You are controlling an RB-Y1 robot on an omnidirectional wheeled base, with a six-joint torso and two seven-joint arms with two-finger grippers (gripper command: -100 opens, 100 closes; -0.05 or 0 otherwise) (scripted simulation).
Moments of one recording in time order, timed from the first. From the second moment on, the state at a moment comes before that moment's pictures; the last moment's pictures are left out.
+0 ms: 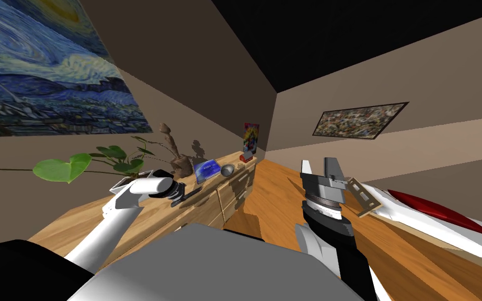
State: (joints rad) left arm 0.22 0.61 0.54 -2.02 0.64 1.63 0.51; right arm 0.46 0.02 0.01 -2.39 0.07 -0.57 0.05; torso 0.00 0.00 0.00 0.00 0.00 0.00
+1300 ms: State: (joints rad) left arm 0.23 0.67 0.58 -1.93 0.71 1.93 0.58; right arm 0.46 0.02 0.01 -2.39 0.07 -0.57 0.05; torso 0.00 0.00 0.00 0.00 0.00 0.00
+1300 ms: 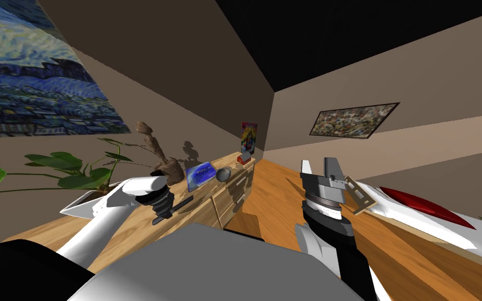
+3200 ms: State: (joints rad) left arm 0.22 0.68 0.57 -1.91 0.71 1.86 0.57; right arm 0.46 0.02 0.01 -2.39 0.07 -0.57 0.05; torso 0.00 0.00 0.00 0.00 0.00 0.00
